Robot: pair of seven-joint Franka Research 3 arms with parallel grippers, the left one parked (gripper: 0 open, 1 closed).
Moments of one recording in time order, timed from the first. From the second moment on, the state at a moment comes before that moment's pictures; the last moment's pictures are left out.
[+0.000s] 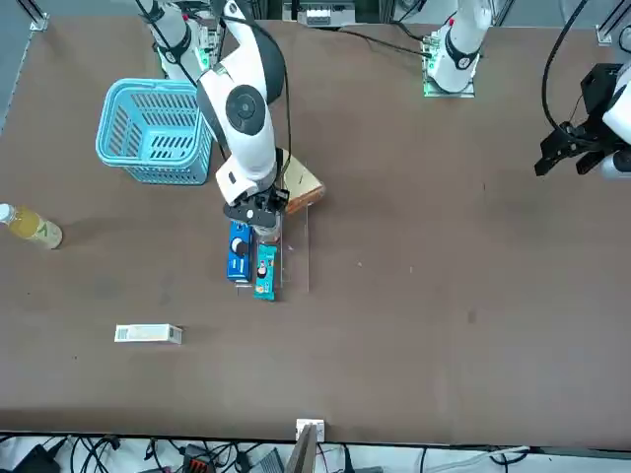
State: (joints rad) arm 0.58 0.42 0.07 -1.60 -0.10 1.99 0.87
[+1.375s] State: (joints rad) arm 0.58 0.42 0.07 -1.64 -0.10 2.05 0.87
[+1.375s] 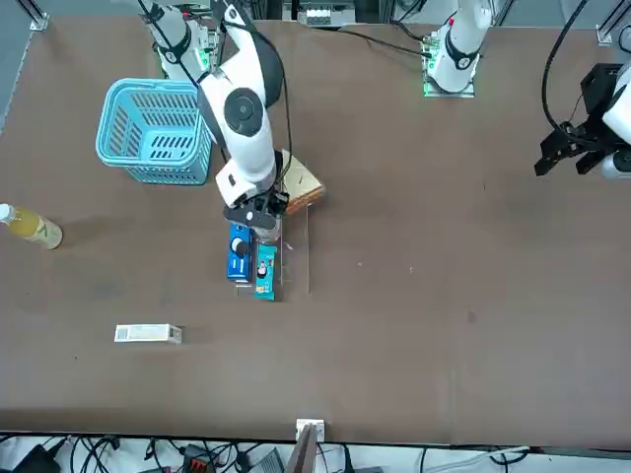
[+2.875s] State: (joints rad) arm 0.58 0.41 0.07 -1.68 -0.10 2.09 0.86
